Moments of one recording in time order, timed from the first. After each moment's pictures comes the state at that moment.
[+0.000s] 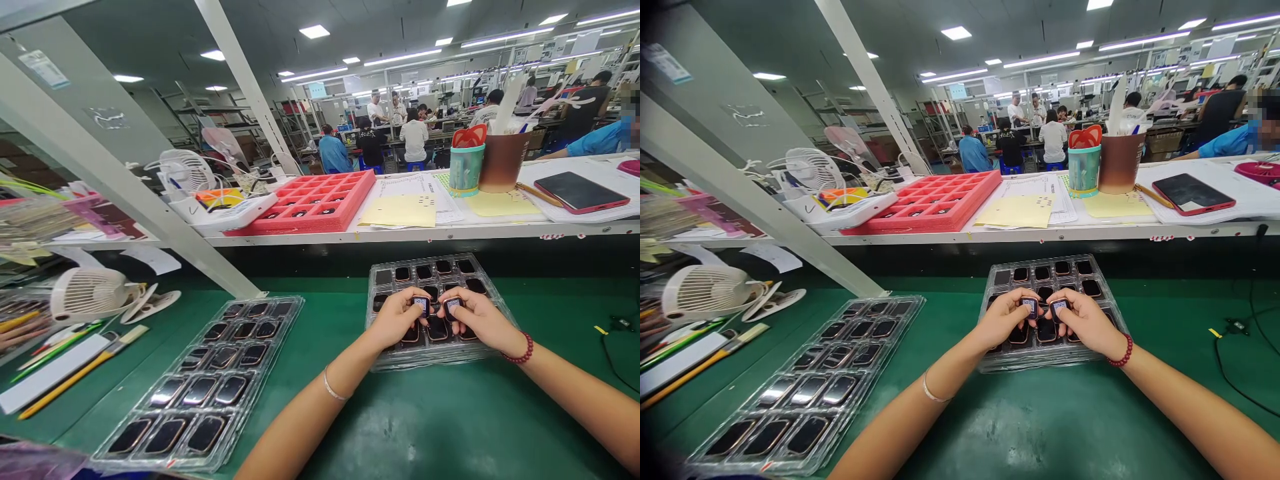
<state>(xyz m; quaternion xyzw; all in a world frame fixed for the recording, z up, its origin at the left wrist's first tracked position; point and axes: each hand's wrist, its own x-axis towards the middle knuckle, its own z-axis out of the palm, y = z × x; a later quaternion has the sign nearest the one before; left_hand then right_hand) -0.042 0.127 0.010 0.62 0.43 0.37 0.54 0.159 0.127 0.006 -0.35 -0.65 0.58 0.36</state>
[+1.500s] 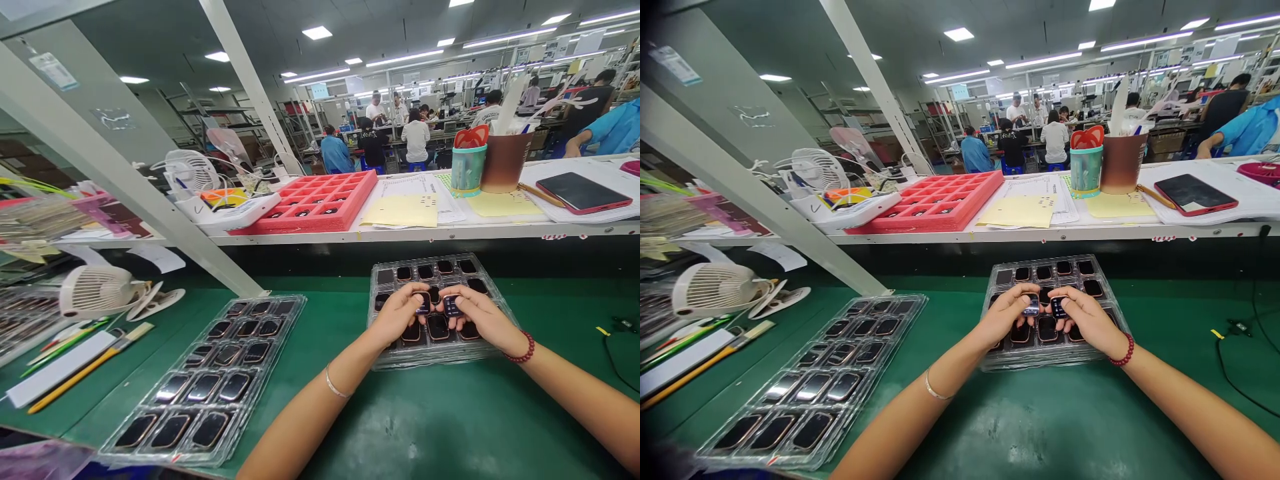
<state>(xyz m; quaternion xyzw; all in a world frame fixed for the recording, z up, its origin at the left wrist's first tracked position) -0.042 0.130 0.006 0.60 0.41 0.40 0.56 0.158 0.127 0.007 -0.35 -0.63 0.58 0.38</state>
